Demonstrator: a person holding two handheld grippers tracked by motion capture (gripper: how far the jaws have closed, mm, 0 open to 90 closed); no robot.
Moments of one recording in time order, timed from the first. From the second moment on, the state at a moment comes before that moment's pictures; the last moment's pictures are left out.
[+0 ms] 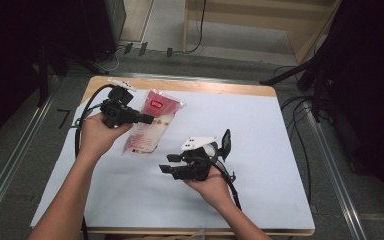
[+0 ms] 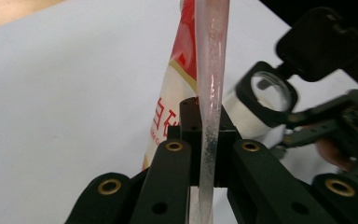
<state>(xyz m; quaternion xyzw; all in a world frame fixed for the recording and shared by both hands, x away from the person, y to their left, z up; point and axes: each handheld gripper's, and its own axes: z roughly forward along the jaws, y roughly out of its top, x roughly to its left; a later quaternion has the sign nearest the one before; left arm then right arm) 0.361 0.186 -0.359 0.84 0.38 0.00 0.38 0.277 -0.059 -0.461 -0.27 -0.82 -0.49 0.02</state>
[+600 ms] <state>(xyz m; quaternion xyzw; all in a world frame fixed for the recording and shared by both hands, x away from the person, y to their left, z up) 0.370 0.208 -0.387 0.82 0.40 0.02 0.41 0.273 -0.058 -0.463 -0.26 -0.84 -0.48 0.02</state>
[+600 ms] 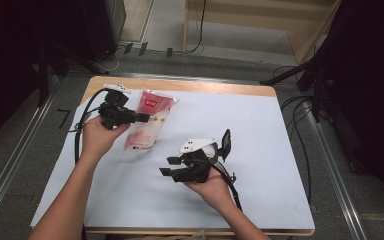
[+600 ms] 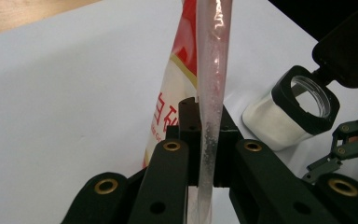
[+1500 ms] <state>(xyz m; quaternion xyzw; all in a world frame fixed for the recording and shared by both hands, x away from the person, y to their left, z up) 0.326 0.240 -0.402 0.82 0.37 0.02 0.43 0.261 -0.100 -0.448 -0.27 -0.84 -0.47 0.01</state>
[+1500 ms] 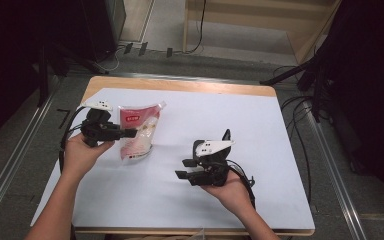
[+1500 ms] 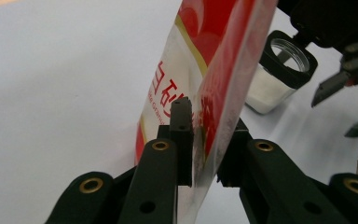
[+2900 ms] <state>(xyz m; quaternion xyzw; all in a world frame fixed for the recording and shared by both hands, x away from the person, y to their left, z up) 0.311 0.264 -0.414 0.82 0.36 0.04 0.44 0.270 -0.104 -0.444 -0.28 -0.84 -0.46 0.01</state>
